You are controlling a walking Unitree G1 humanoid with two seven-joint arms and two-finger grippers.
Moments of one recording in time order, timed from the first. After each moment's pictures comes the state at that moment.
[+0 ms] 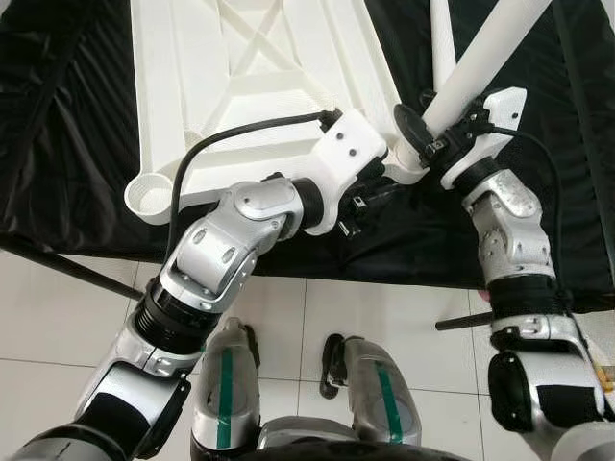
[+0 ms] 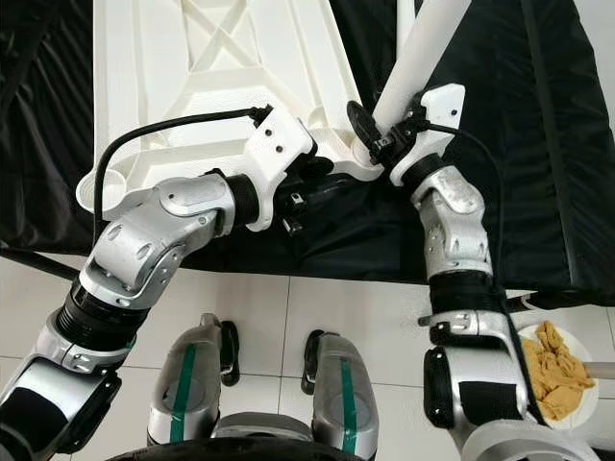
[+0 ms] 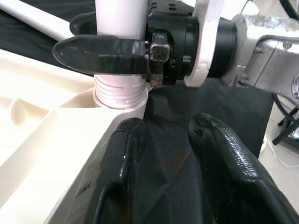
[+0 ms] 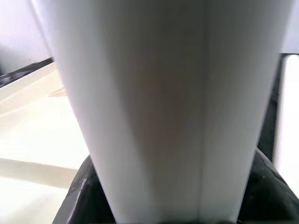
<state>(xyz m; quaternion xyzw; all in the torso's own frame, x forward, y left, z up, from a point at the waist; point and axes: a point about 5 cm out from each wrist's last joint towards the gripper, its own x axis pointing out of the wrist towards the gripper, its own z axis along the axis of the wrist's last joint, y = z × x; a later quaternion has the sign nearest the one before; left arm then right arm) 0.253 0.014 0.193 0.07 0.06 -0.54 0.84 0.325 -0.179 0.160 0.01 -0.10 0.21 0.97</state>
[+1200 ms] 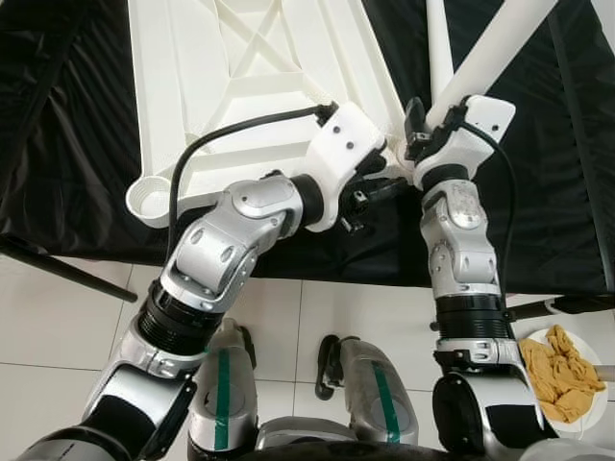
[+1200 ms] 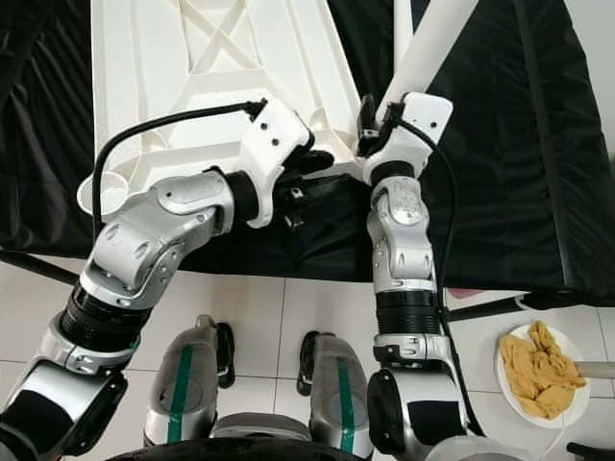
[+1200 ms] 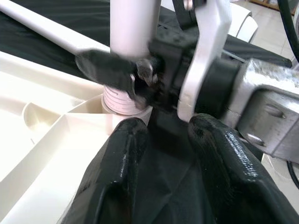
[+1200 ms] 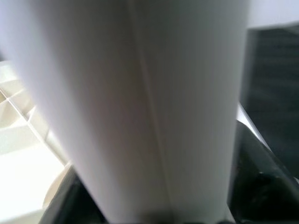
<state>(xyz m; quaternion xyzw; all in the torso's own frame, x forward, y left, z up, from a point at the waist) 0.256 0.017 0.195 0.05 0.05 -0.53 0.84 0.316 -0.154 0.152 0.07 -0.07 -0.01 1.00</state>
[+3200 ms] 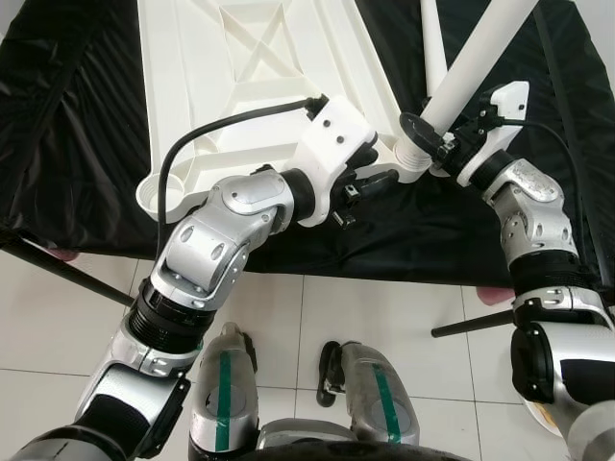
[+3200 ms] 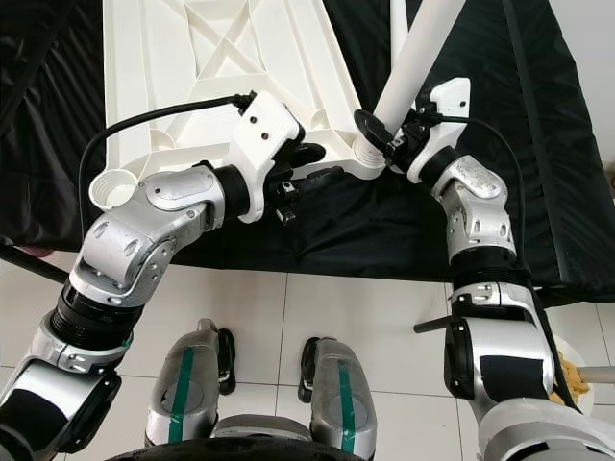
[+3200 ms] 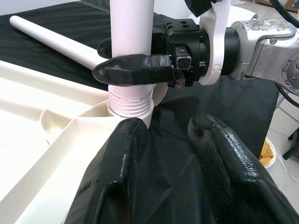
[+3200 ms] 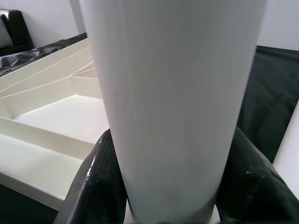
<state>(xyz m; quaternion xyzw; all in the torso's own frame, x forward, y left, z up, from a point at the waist) 0.258 0.023 0.199 0.06 0.05 -0.52 0.85 0.343 -0.203 0.156 -0.03 -0.05 0.31 0.95</state>
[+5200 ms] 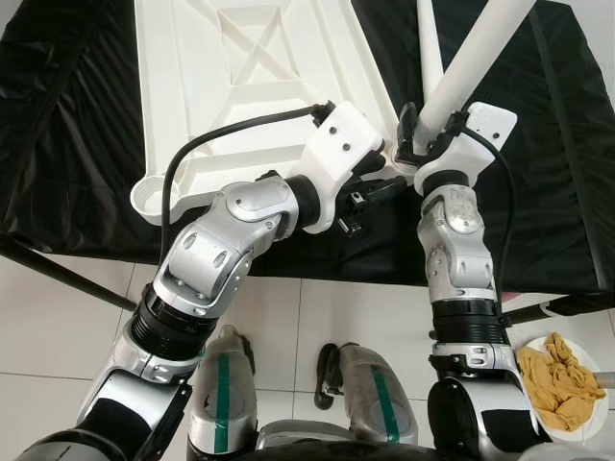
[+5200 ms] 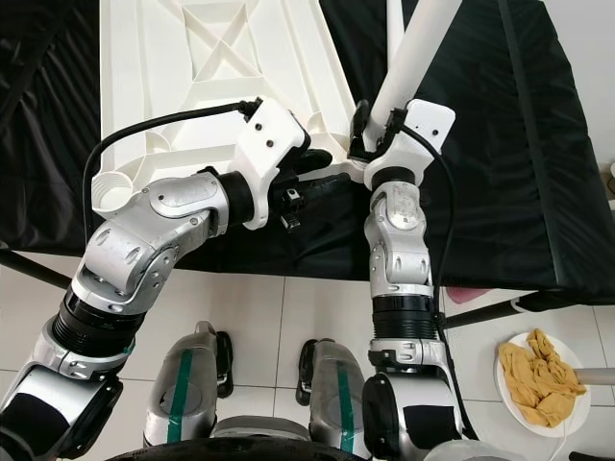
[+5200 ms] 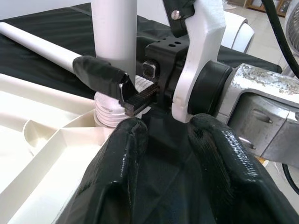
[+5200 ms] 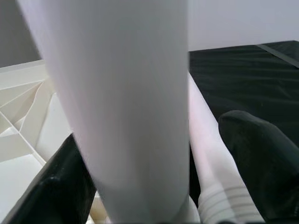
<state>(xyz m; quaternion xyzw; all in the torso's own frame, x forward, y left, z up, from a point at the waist) 0.251 0.018 0.199 0.06 0.04 -0.53 0.84 0.314 -0.155 0.155 0.05 -0.07 -0.04 1.00</state>
